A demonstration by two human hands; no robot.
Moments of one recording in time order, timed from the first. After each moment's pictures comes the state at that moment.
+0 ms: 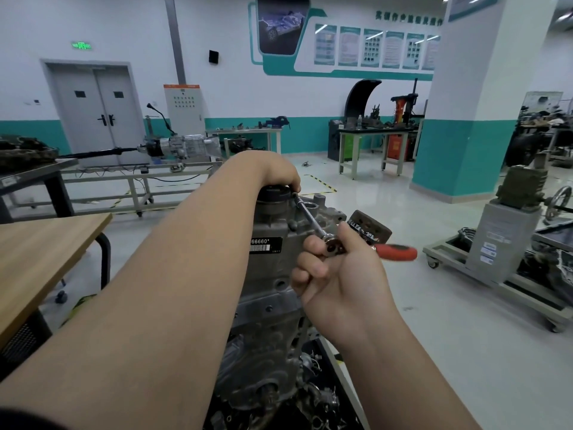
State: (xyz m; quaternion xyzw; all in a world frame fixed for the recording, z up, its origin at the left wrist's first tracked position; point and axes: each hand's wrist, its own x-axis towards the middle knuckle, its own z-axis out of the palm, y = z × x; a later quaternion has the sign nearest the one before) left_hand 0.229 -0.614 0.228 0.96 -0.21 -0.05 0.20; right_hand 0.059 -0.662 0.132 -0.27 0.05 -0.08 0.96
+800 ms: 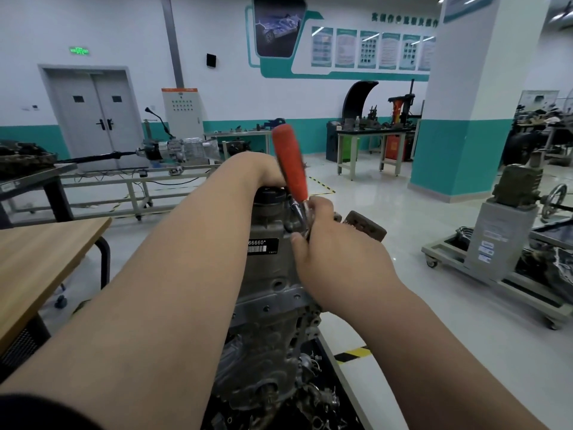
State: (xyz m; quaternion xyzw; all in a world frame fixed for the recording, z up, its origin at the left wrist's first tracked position) left_hand 0.225 -0.619 0.229 0.95 -0.23 -0.11 0.20; right_hand 0.058 -0.679 0.143 -0.95 0.08 -0.29 0.12
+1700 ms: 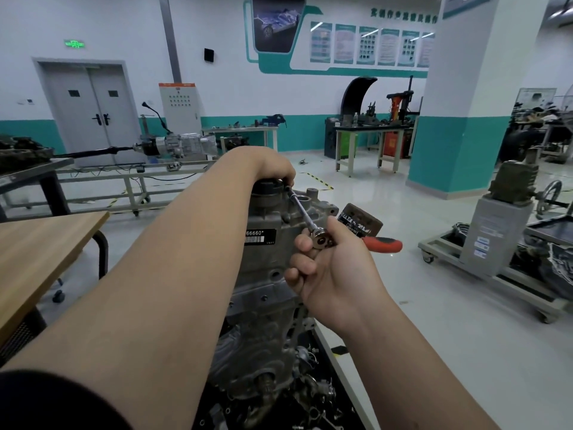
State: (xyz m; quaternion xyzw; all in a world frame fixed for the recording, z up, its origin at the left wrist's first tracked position) left_hand 0.226 -0.613 0.227 0.95 -0.19 -0.06 0.22; right_hand 0.055 -0.668 0.127 -0.35 0.07 -0.04 0.93
